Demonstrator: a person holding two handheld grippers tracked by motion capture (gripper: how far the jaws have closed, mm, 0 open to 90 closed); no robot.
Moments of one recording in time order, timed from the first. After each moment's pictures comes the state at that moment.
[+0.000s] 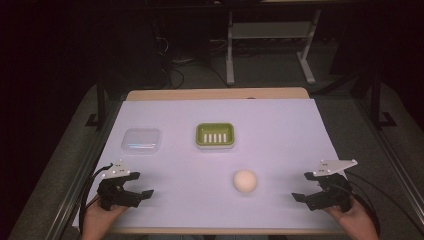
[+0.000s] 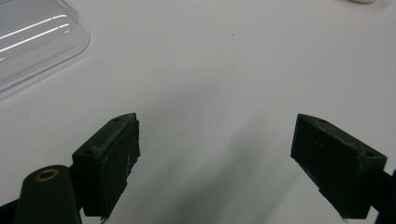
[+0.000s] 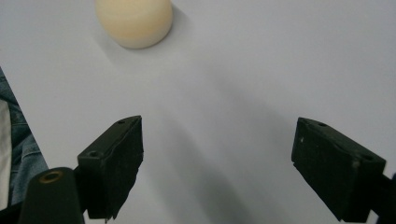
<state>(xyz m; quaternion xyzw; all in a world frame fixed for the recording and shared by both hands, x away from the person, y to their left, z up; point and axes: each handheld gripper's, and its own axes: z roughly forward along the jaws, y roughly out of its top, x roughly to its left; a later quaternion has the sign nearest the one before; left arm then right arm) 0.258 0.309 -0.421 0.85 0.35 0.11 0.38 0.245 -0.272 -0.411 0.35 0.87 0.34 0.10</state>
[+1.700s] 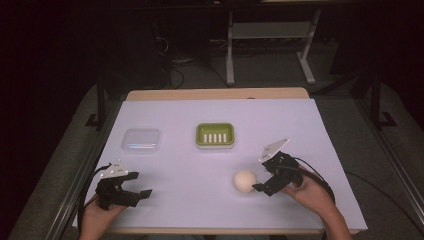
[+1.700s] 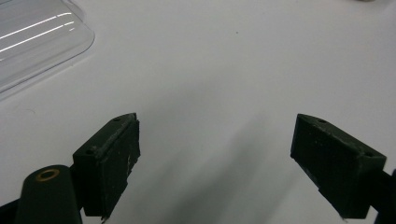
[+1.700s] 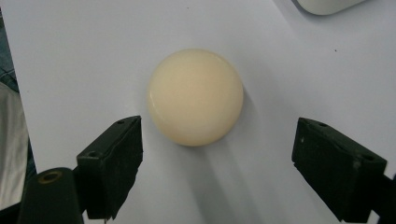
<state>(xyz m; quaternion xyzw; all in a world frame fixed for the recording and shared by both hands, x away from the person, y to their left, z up) 0.259 0.314 -0.422 0.85 0.35 0.11 0.38 0.299 -0.159 -0.391 0.22 0.93 0.28 0.06</state>
